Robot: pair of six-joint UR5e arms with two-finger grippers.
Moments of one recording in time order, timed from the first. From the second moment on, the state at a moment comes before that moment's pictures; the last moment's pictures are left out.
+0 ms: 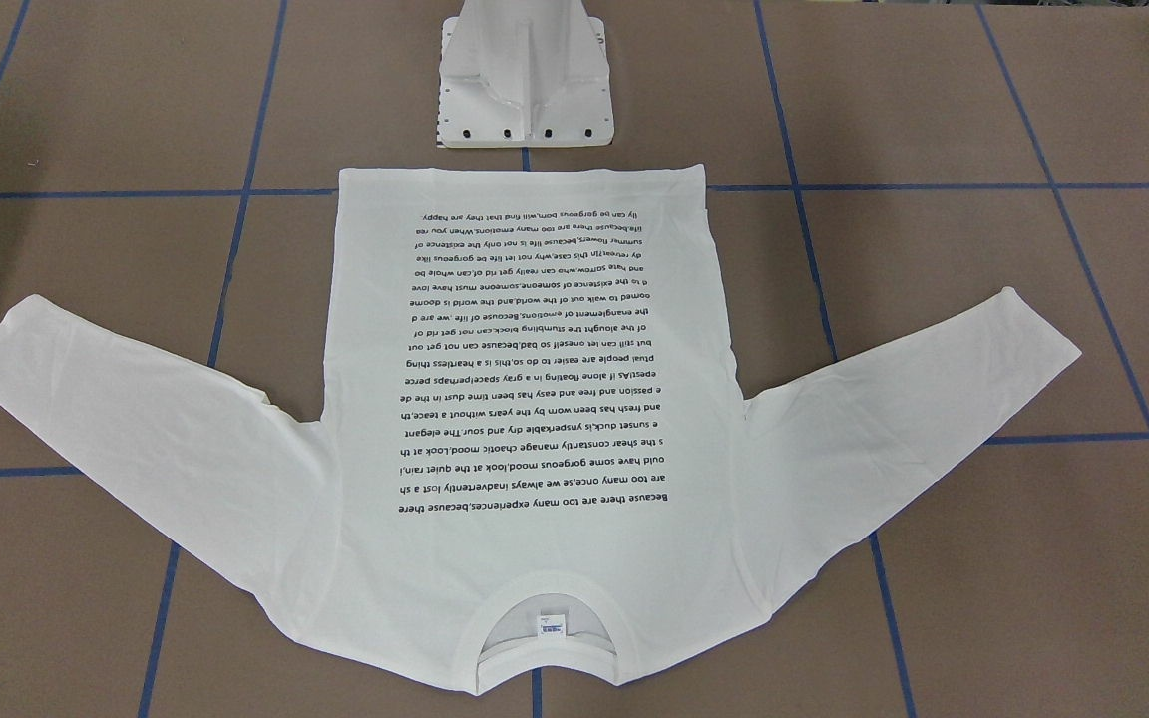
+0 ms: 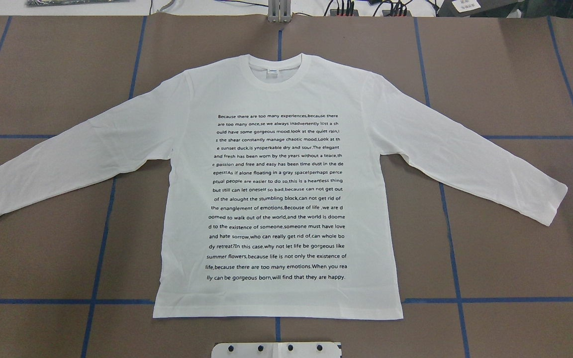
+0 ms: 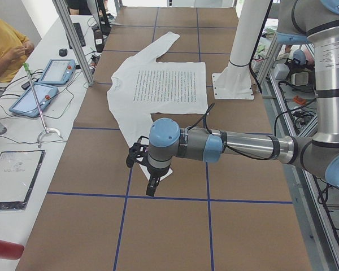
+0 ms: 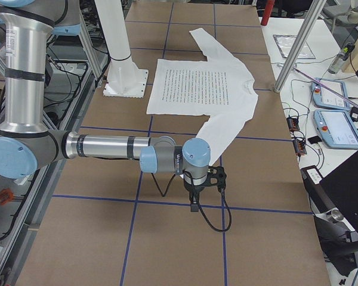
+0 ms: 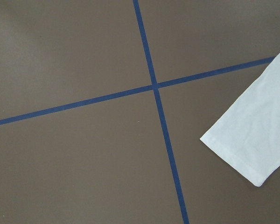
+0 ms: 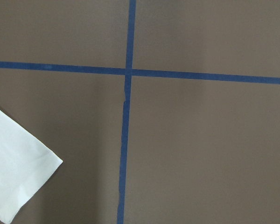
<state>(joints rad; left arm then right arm) -1.63 -1.40 -1.85 -1.63 -2.32 0.16 1.56 -1.69 1.69 -1.51 2.29 0.01</state>
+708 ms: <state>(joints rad) -1.63 -1.40 -1.97 -1.68 -2.31 0.15 1.56 -1.69 1.69 -1.22 2.28 0.02</state>
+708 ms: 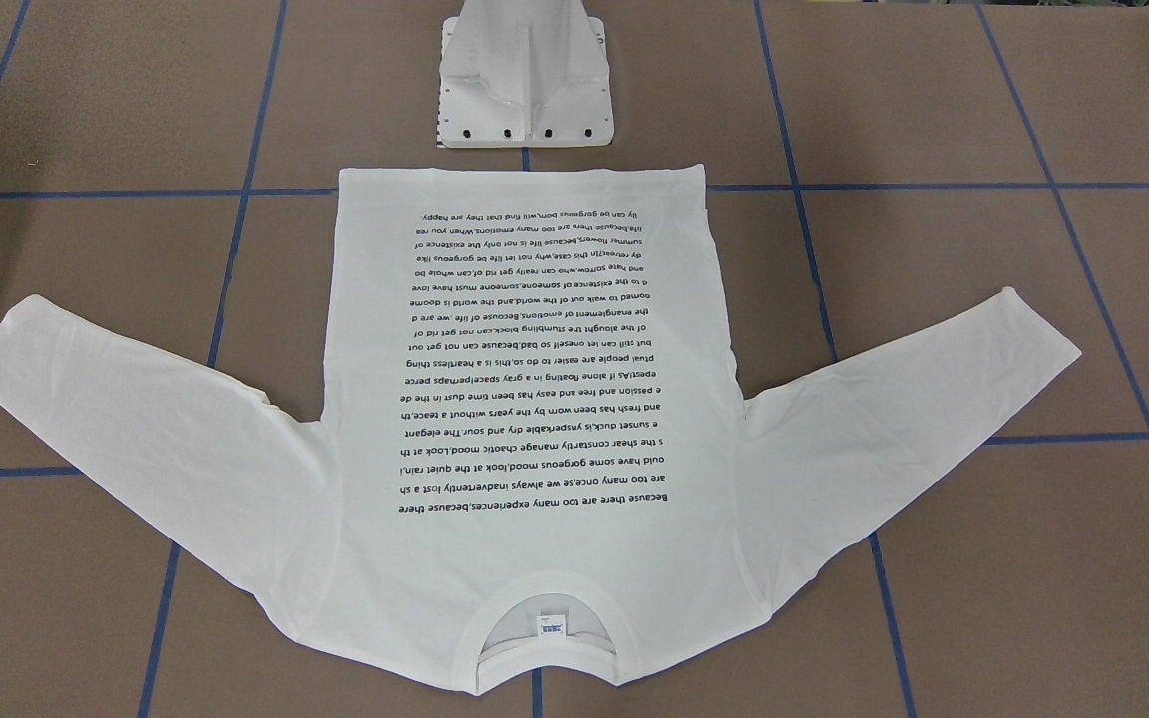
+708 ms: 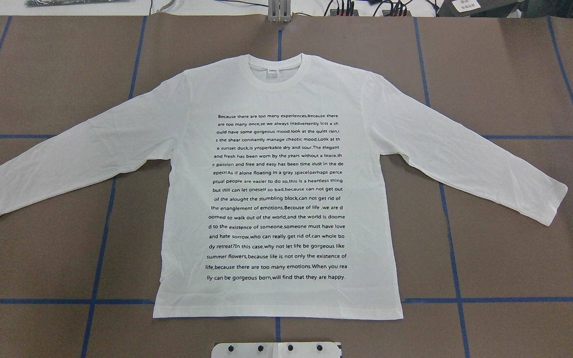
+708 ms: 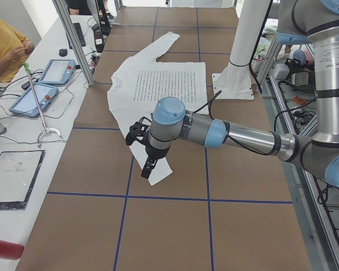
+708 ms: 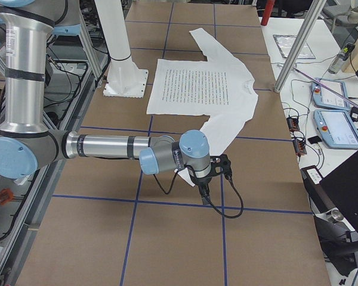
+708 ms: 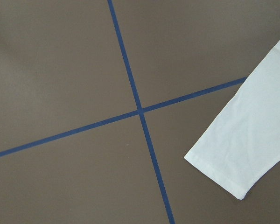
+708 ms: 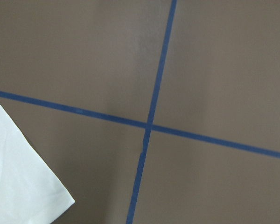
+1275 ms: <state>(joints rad) -1.63 -1.40 -1.98 -1.80 -2.31 0.15 1.54 -1.70 1.61 -0.98 2.30 0.12</state>
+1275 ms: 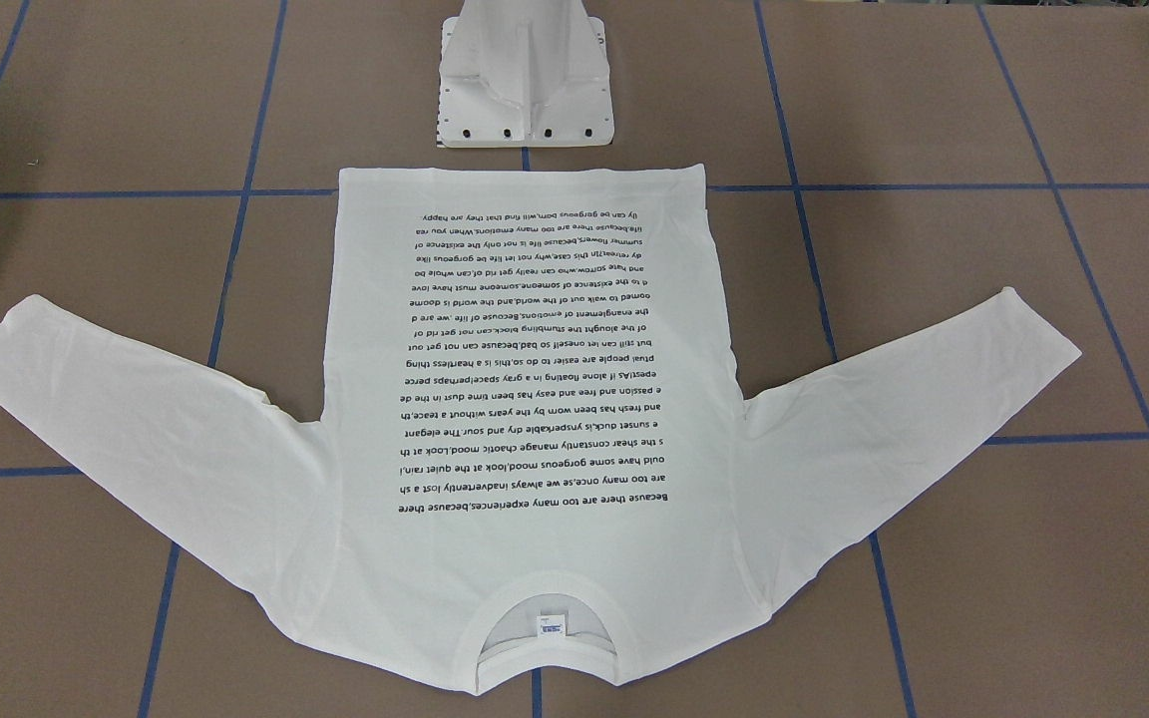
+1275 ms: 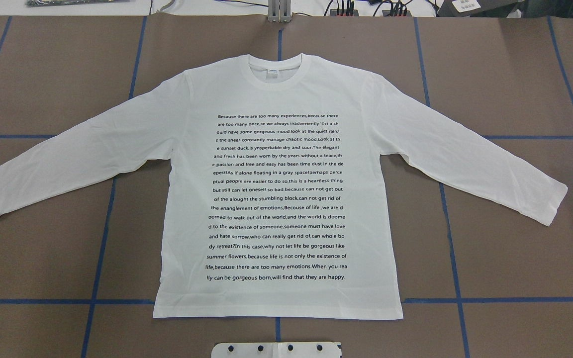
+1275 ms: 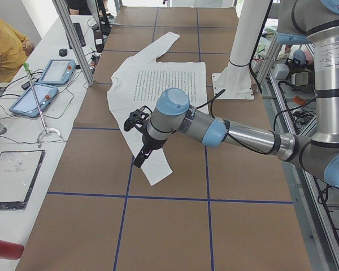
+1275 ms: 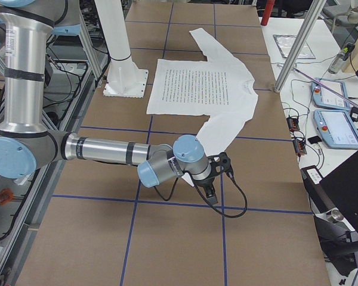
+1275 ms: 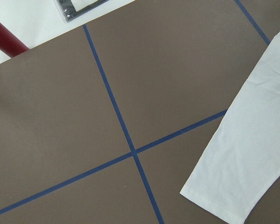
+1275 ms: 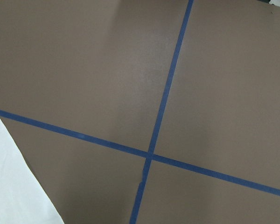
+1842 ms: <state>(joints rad) -1.63 -1.40 -1.98 -1.80 -2.35 0.15 1.21 -1.80 1.59 -0.58 2.11 0.88</state>
